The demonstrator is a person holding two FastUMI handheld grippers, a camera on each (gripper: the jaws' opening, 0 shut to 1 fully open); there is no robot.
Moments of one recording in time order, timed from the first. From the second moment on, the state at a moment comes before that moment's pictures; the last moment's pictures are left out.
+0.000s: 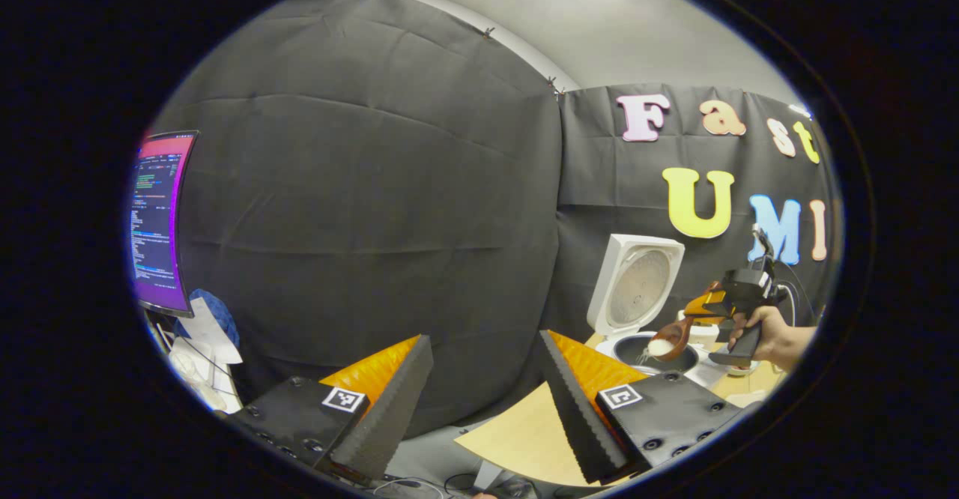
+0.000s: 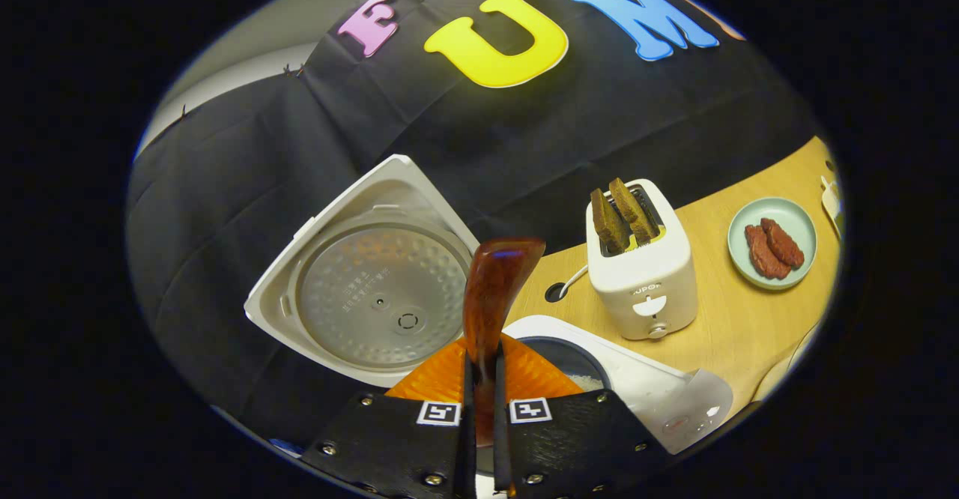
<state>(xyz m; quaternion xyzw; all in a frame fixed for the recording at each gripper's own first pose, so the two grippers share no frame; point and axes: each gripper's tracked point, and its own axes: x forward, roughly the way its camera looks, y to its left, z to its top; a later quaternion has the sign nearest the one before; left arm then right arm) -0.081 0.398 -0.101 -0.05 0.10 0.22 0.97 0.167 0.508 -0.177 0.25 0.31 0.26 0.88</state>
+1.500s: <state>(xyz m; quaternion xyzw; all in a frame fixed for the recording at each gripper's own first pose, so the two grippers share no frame) -0.062 0.367 -0.094 -0.05 0.09 0.20 0.97 0.158 0.494 -0.126 -0.03 0.17 0.33 0.93</state>
